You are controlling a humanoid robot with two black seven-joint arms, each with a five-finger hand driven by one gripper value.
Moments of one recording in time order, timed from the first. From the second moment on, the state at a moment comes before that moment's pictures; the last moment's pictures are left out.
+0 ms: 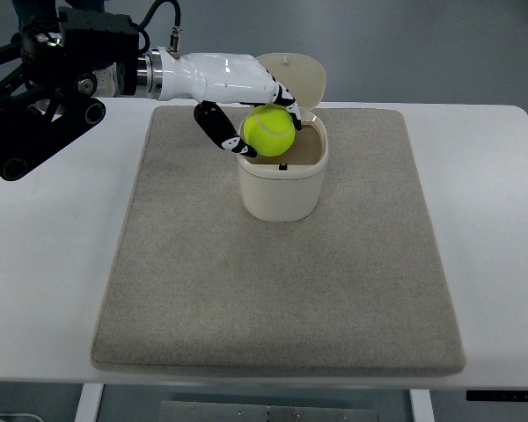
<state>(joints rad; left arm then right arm) -1.20 0.45 -0.52 -1.12 1.88 -0.35 -0.53 0.01 0.00 0.01 0.22 0.09 -0.12 0.26</state>
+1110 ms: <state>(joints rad) -1.20 0.65 -0.52 -1.15 1.46 -0.58 -0.53 0.01 0.00 0.01 0.22 0.09 -0.12 0.26</state>
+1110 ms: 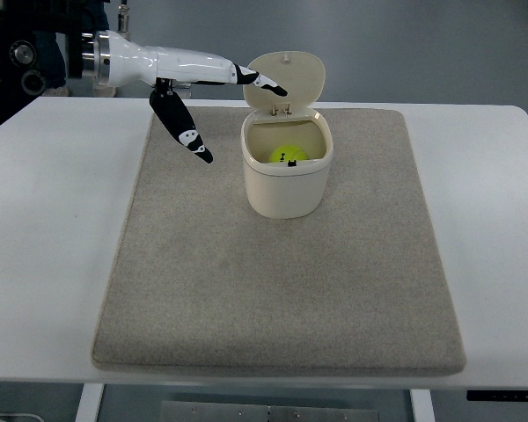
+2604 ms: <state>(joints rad) -0.88 0.65 -0.52 -0.82 0.46 -0.57 -0.51 0.01 0.00 0.01 0.22 0.09 -0.12 0.26</state>
